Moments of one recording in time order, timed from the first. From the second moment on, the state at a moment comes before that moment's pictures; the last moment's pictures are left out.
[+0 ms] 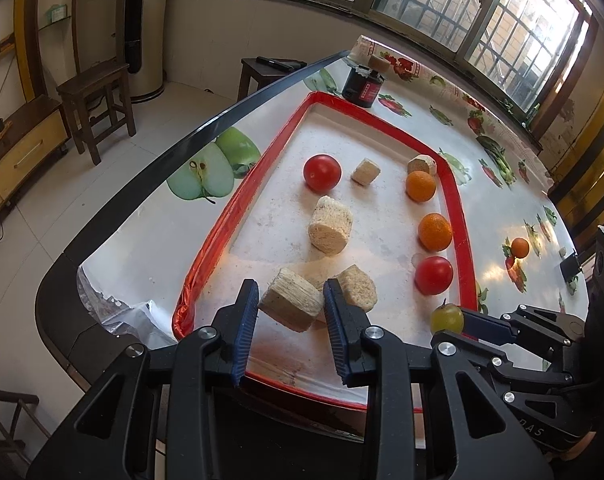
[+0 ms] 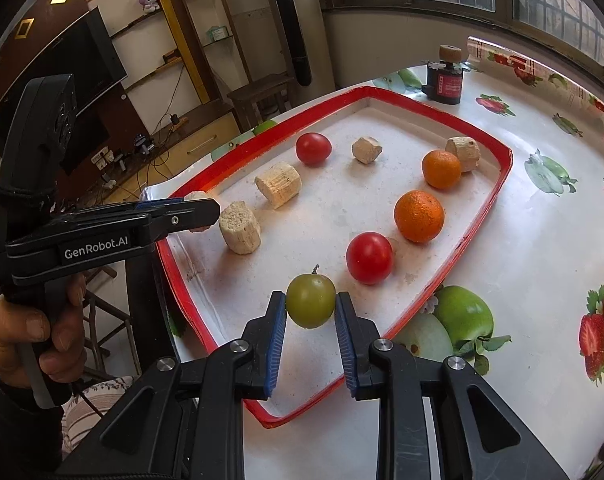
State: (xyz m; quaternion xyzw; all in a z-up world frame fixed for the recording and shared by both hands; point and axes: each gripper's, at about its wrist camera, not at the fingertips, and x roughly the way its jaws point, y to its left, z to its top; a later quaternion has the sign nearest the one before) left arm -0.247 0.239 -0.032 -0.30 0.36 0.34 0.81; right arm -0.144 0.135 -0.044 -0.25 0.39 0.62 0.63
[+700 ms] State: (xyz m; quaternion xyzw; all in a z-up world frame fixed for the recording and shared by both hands) left arm -0.246 0.235 -0.025 -0.28 0.37 0.37 0.80; right arm -0.140 0.128 -0.042 -0.24 0.38 0.62 0.64
